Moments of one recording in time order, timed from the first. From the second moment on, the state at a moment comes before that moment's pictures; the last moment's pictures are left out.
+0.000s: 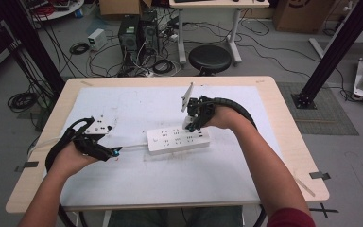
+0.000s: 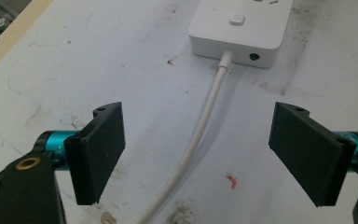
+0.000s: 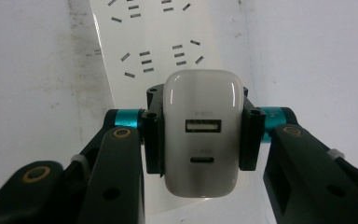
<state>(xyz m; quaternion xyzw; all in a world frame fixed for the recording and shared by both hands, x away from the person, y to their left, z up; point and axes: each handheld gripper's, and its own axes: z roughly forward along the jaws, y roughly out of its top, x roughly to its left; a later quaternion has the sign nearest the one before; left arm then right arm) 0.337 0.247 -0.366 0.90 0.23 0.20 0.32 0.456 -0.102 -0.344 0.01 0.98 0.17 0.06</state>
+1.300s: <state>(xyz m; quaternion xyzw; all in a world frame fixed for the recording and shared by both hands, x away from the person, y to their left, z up) 0.343 0.251 -0.373 0.90 0.24 0.20 0.32 0.481 -0.073 -0.367 -0.09 0.99 0.09 0.01</state>
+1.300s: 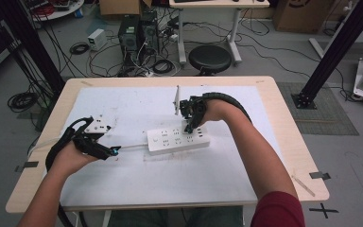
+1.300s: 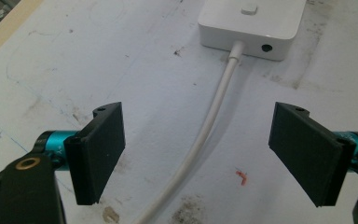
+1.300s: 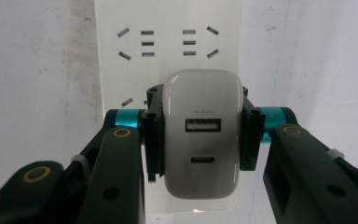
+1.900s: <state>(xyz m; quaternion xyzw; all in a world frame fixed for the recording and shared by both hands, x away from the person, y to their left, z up) 0.344 0.248 -0.371 0.89 0.24 0.20 0.32 0.486 -0.075 -0.372 -0.07 0.99 0.09 0.00</state>
